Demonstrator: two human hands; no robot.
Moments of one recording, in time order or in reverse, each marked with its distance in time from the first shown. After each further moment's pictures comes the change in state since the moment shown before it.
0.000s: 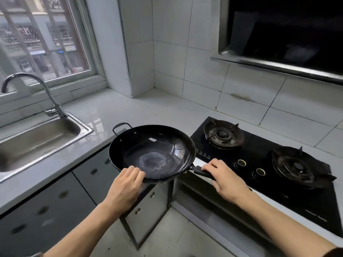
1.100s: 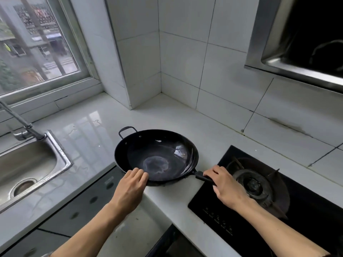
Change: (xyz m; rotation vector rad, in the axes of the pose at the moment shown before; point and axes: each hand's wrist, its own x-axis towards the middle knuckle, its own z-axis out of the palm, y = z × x) left_hand 0.253 -0.160 0.163 0.024 -0.228 -0.186; right_hand 0.325 0.156 0.034 0.075 -0.121 -0.005
